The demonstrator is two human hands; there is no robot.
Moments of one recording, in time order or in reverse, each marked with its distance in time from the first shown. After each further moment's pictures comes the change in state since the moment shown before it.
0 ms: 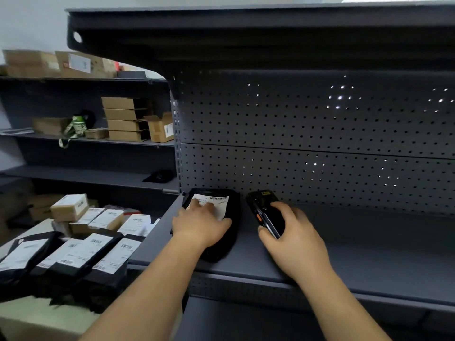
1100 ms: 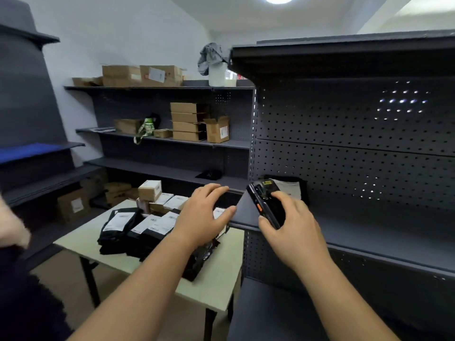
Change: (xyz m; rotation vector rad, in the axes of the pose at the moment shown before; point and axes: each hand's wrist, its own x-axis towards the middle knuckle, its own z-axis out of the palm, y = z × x) left_hand -0.110 -0.179 -0.039 -0.247 0.488 0.336; right_hand -0.094 -0.144 0.031 0.144 -0.026 -0.212
